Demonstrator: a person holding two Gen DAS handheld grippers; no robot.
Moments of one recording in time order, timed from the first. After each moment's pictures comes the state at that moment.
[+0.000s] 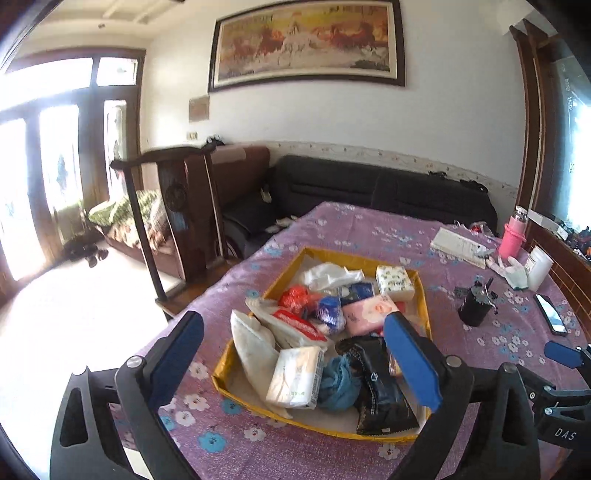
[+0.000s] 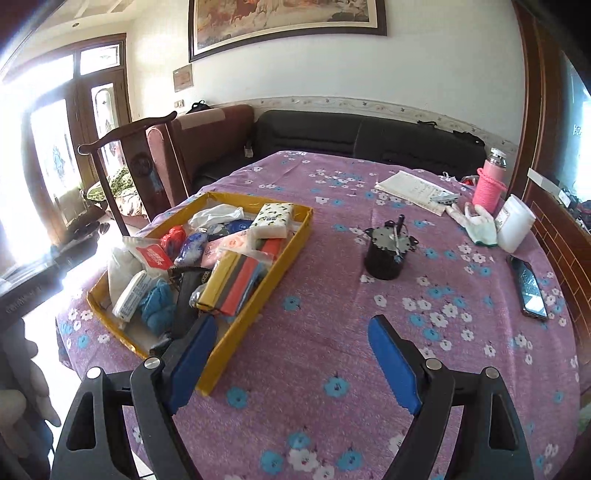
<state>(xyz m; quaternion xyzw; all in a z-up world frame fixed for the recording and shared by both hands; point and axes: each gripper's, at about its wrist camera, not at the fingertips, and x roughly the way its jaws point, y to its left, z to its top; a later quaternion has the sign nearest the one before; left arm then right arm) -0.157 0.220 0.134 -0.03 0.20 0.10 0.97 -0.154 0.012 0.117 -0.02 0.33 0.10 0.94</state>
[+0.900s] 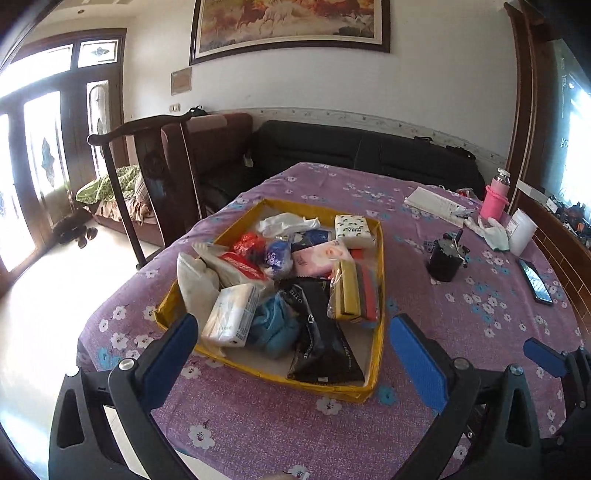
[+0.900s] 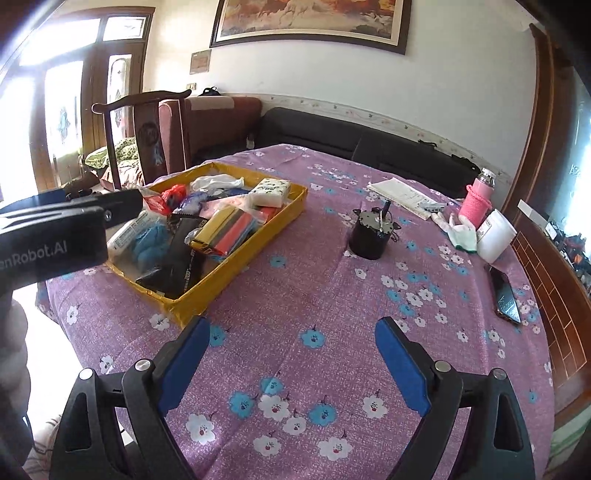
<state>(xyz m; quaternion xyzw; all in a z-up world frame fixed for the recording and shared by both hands) -0.149 0.166 0.093 -0.04 0.30 0.06 0.95 -0.190 0.016 0.087 -0.10 0.32 0.09 0.94</state>
